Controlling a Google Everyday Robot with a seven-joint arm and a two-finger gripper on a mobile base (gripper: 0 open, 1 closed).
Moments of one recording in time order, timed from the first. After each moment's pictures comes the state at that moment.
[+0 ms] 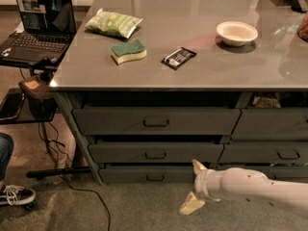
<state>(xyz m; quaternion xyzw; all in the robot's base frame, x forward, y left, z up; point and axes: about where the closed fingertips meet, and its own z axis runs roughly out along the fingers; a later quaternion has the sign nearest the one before) 0.453 -0.127 0.483 -0.56 0.77 0.08 0.29</state>
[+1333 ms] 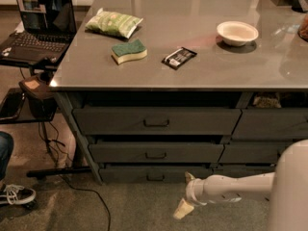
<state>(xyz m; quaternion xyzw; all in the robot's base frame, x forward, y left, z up) 0.480 -0.132 0.325 -0.55 0.79 0.11 0.25</state>
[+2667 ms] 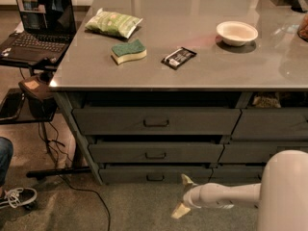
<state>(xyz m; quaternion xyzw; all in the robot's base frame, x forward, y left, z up) 0.505 -0.123 0.251 -0.56 0.77 0.10 0.29</state>
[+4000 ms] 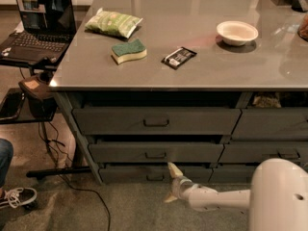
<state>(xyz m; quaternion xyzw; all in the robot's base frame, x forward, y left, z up) 0.579 -0.079 0.248 -0.62 0.65 -0.03 0.44</state>
